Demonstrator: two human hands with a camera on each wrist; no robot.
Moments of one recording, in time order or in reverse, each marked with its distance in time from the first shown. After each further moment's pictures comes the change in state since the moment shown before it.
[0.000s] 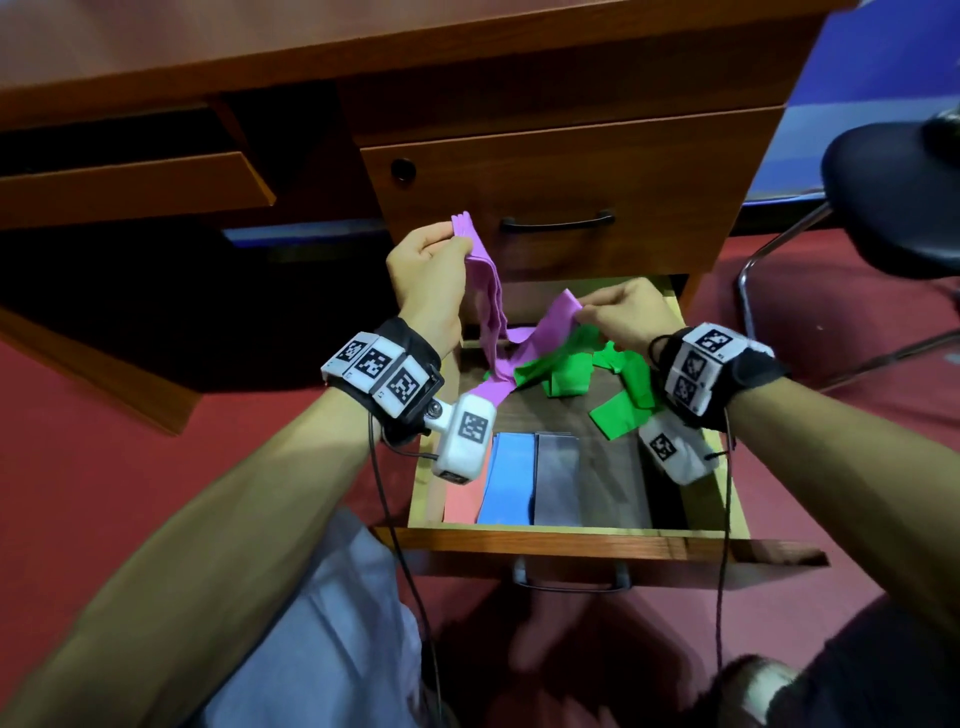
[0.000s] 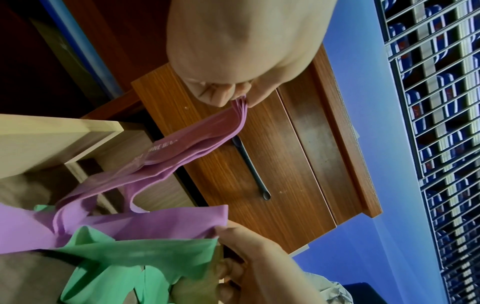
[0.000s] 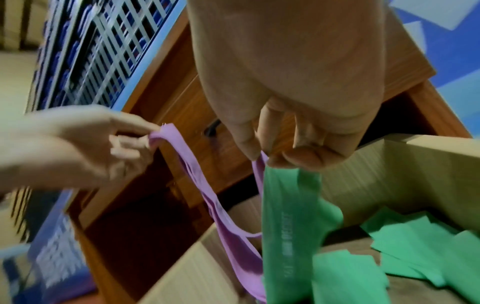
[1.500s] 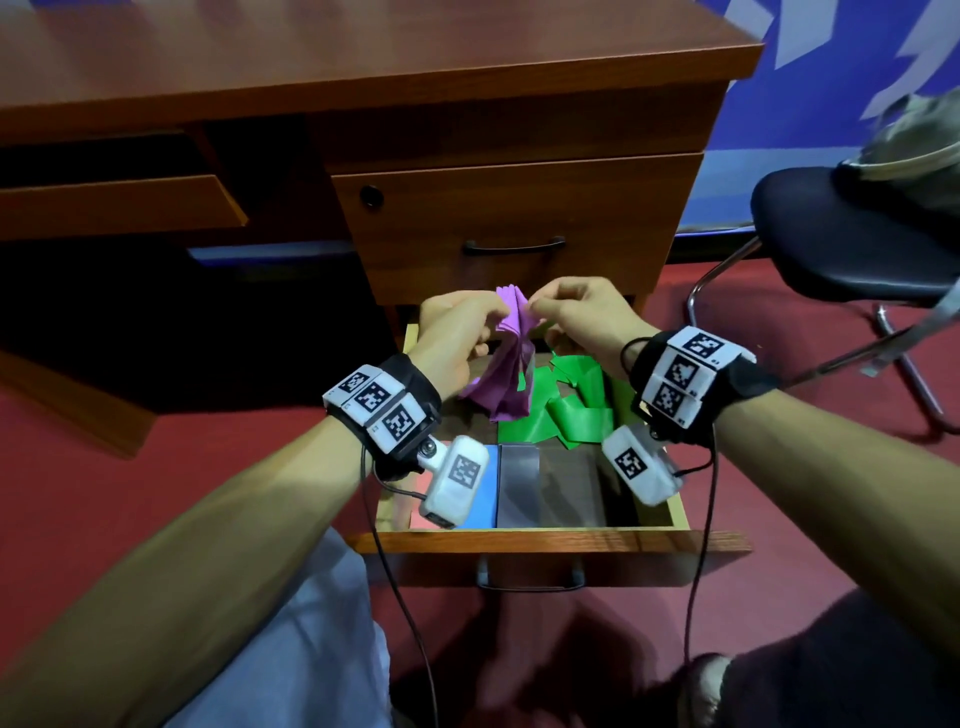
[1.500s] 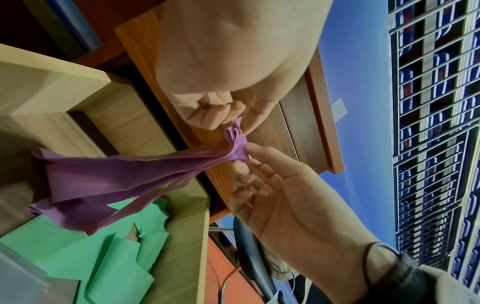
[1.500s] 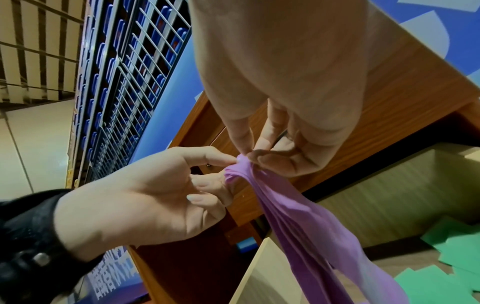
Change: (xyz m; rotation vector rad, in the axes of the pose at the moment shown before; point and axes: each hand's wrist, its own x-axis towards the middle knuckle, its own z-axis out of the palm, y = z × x) left_hand -0.055 -0.010 0.020 0.131 -0.273 -0.251; right_hand -0.058 -0.056 -0.028 0.353 -0.110 0.004
